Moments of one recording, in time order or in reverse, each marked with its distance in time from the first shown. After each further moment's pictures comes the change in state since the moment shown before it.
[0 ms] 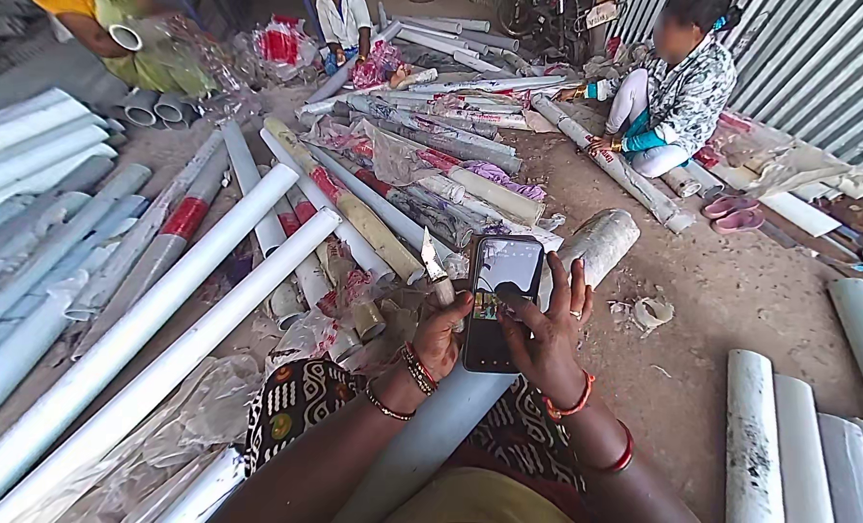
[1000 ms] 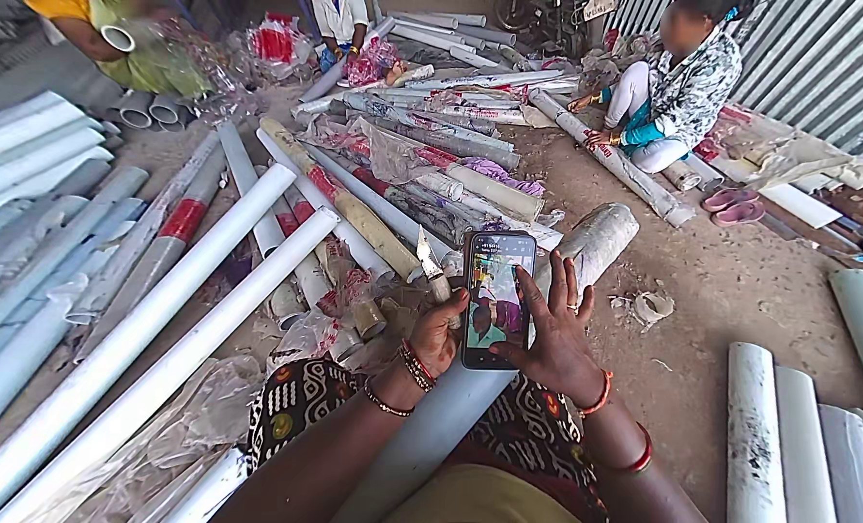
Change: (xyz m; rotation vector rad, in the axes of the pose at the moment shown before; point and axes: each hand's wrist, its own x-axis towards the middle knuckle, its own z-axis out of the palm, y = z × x) left_hand 0.002 0.002 -0.002 -0.004 0.020 -0.069; right_hand 0.002 0.004 -0.026 -0.020 -0.353 0.117
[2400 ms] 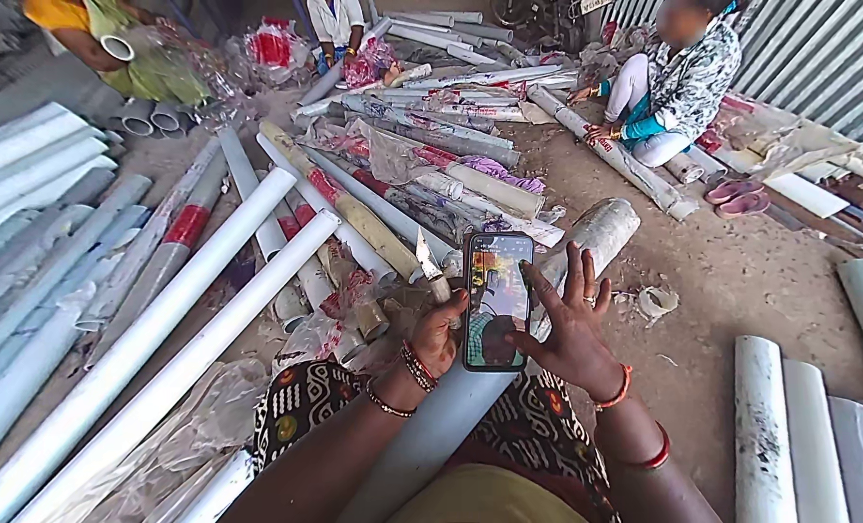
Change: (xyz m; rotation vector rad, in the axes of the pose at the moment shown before) left_hand 0.000 -0.003 -0.001 0.039 0.014 0.037; right_hand 0.003 0.014 -0.009 -0.030 0.020 0.015
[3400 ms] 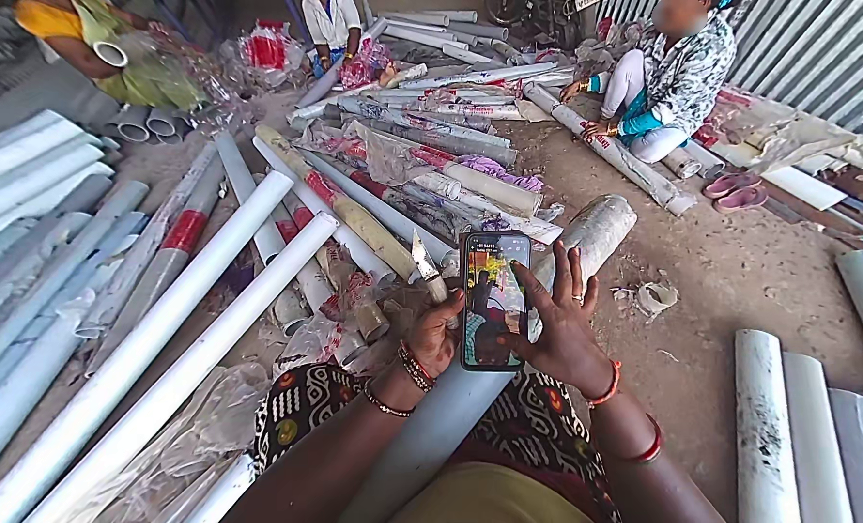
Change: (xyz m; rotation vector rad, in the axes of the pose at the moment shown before) left_hand 0.005 -0.002 -0.006 -0.051 -0.048 -0.018; right_hand 0.000 -0.004 0.005 0.067 -0.008 -0.020
